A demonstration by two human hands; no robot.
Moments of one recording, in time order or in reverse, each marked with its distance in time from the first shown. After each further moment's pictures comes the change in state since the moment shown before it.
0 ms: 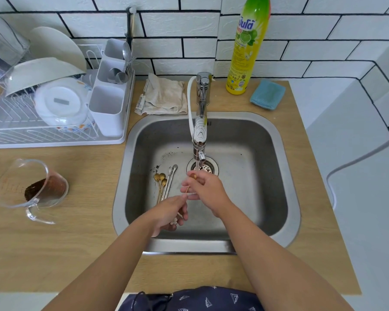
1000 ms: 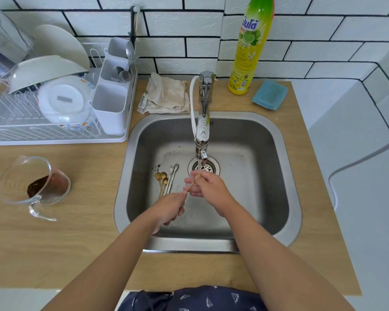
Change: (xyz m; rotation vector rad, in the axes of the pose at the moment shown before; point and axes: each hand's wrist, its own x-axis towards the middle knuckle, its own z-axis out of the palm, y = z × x) left_hand 0.000 0.004 -0.003 0.159 0.124 0.050; right_hand -0.001 -0.005 -0.007 -0.039 -0.061 0.055
